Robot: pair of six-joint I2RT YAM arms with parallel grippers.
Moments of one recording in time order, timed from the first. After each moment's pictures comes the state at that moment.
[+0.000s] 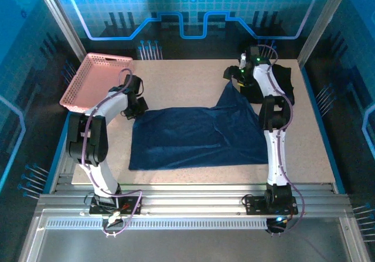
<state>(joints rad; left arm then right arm) -0.10 1.80 1.26 -0.68 -0.03 -0.61 0.05 2.63 2.48 -0.93 -0.36 0.32</state>
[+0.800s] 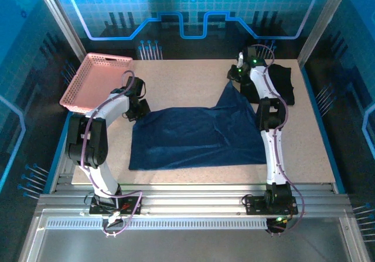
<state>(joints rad) -0.12 1.78 1.24 -0.68 -0.02 -0.60 0.06 2.74 2.63 -0.88 -0.33 0.35</state>
